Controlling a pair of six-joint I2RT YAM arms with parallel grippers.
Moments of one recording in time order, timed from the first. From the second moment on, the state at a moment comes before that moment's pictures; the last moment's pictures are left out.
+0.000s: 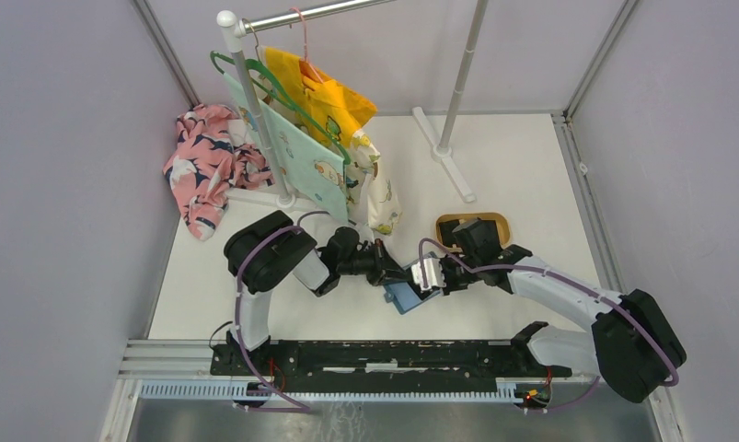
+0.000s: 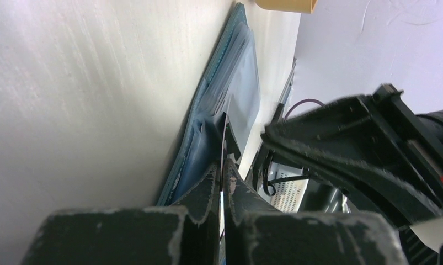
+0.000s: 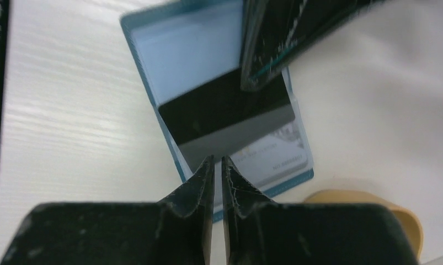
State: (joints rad) left arm -0.75 1.99 0.54 1.02 0.59 -1.20; right arm 0.58 1.20 0.54 -0.38 -0.52 -1.12
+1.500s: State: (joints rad) left arm -0.75 1.98 0.58 0.95 0.60 -1.20; right arm 0.98 1.34 0.55 -0.15 -0.08 -0.95
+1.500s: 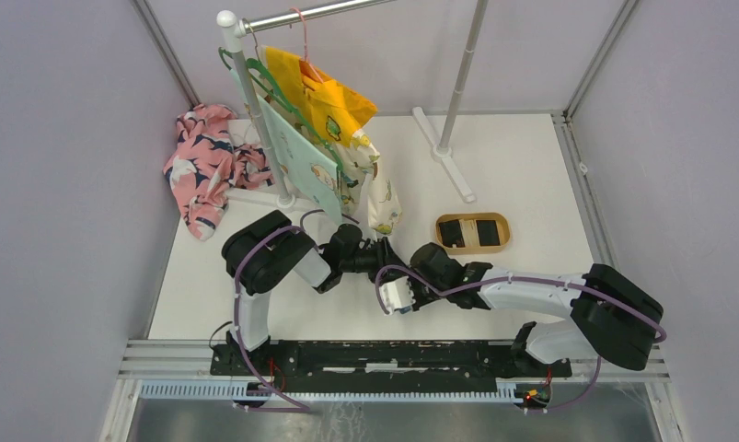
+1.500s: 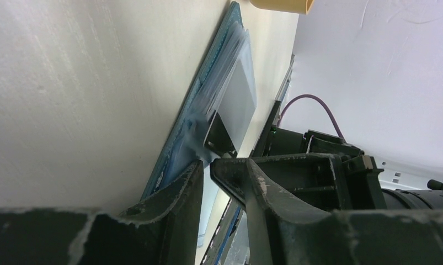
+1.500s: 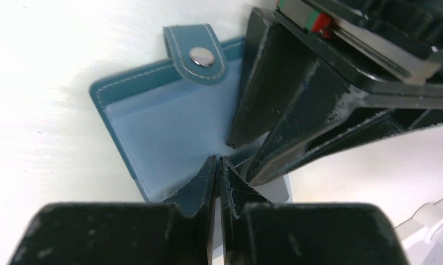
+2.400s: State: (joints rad) left arm -0.75 1.73 0.58 0.67 0.56 -1.04; right arm 0.71 1.16 0.57 -0.40 -0.54 -1.13
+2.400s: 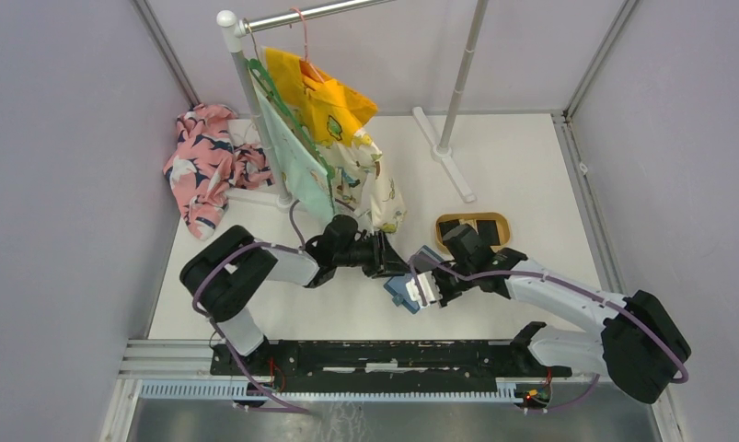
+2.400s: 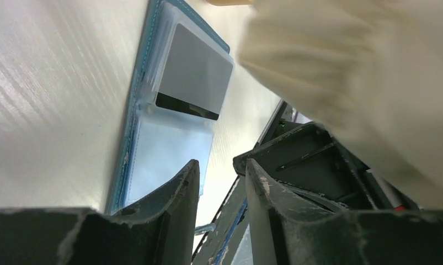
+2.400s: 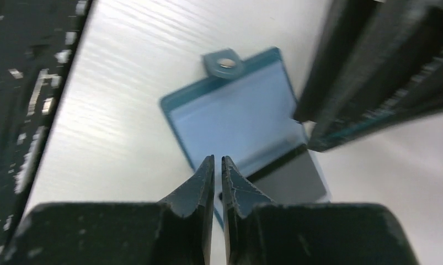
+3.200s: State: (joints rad) left arm -0.75 1.25 0.54 0.15 0.23 -0.63; right arm 0.92 1.33 0.55 -0.28 -0.37 -1.15
